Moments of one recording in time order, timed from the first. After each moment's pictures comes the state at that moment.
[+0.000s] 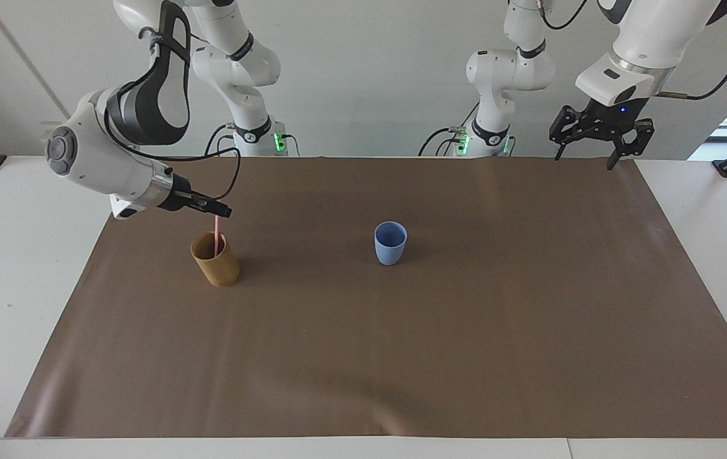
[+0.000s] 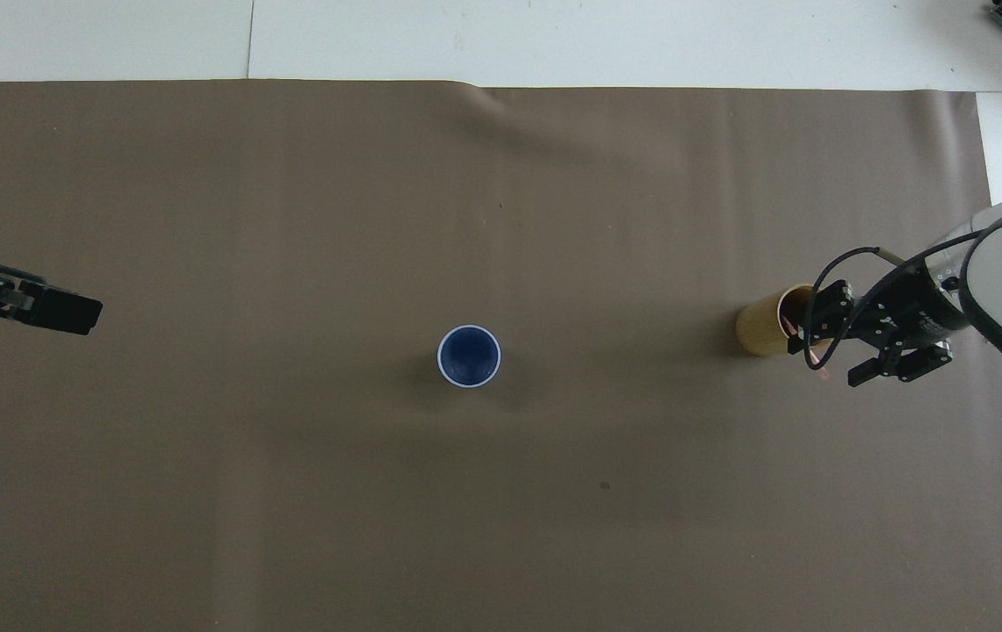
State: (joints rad) left arm -0.18 -0.06 0.02 -1.57 0.05 1.55 0.22; right arm -0.08 0.17 -0.03 -1.77 0.30 1.52 0.26
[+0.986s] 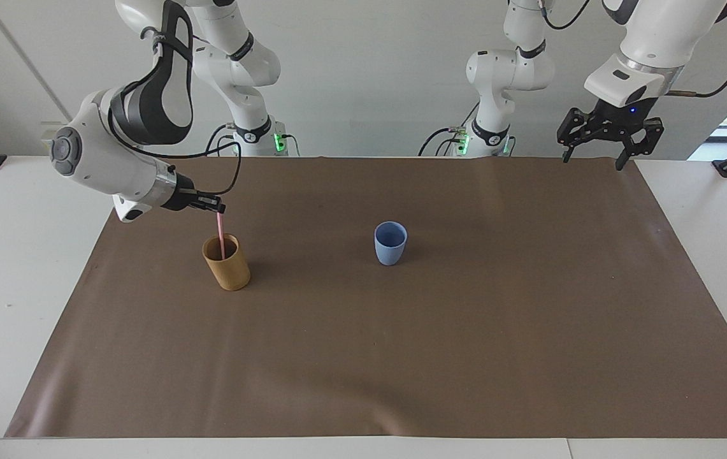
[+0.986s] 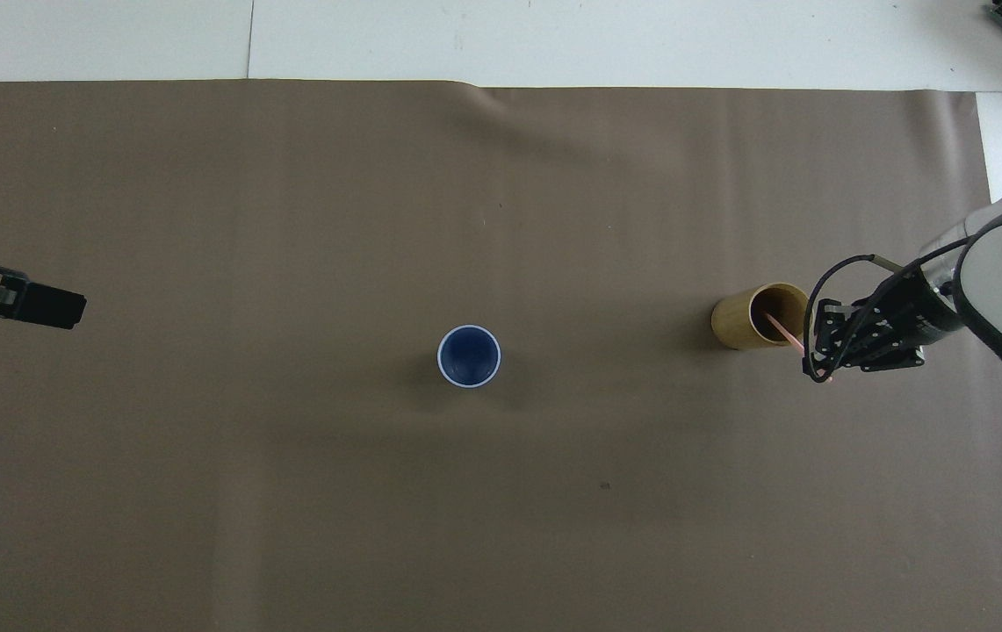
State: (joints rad) left arm -0.17 -0.06 0.03 -1.57 0.05 1.55 0.19; right arm -0.08 0.17 -0.02 -1.76 0.30 1.51 0.19
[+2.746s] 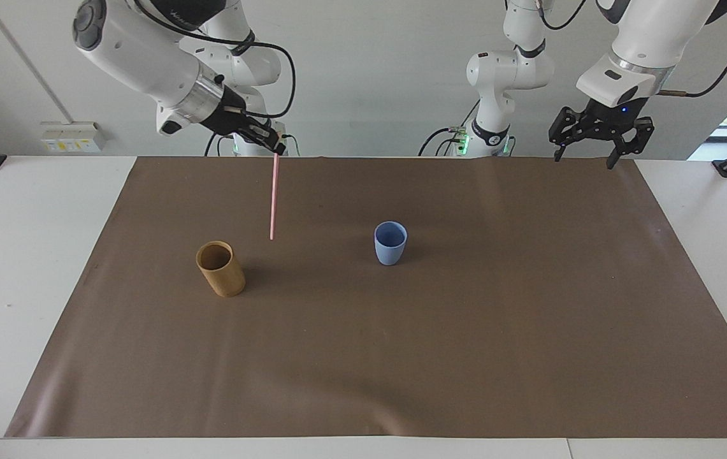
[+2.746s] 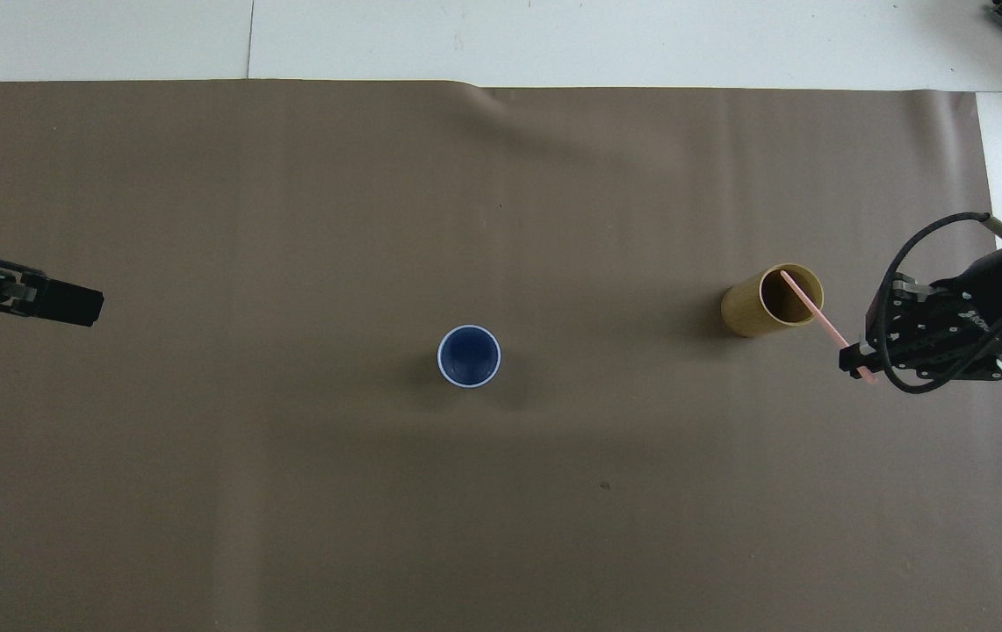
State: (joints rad) left arm -0.06 -0.06 -0.10 -1.56 0.03 1.54 0.15; right arm 0.06 0.03 0.12 -1.59 0.58 1.51 0.92
